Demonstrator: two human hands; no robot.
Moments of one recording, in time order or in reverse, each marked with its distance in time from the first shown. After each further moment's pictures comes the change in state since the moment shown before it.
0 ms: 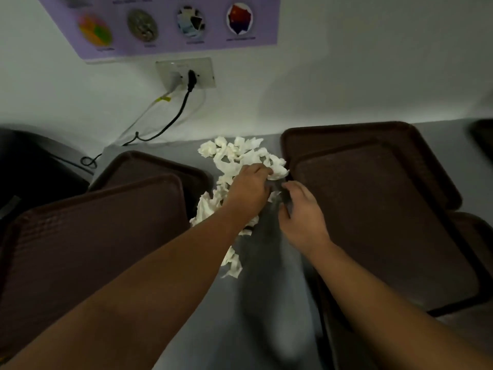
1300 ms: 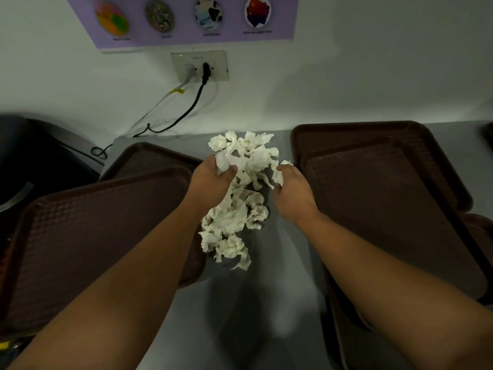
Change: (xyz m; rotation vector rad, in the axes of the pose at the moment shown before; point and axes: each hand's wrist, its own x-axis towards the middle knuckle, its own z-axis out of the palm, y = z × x) left_hand -0.034 -0.058 -0.073 -0.497 0.076 -0.466; right_hand 0.049 -0.016 0.029 -0.084 -0.047 -0.004
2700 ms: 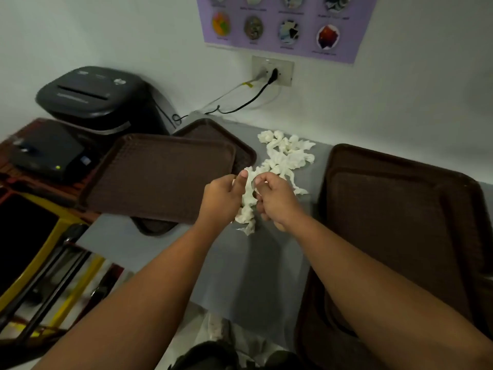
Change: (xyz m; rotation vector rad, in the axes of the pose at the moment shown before) left_hand -0.158 0.036 0.016 0.042 0.434 -0.105; right_hand -0.074 -0.071 -0.033 0.793 -0.561 0.095
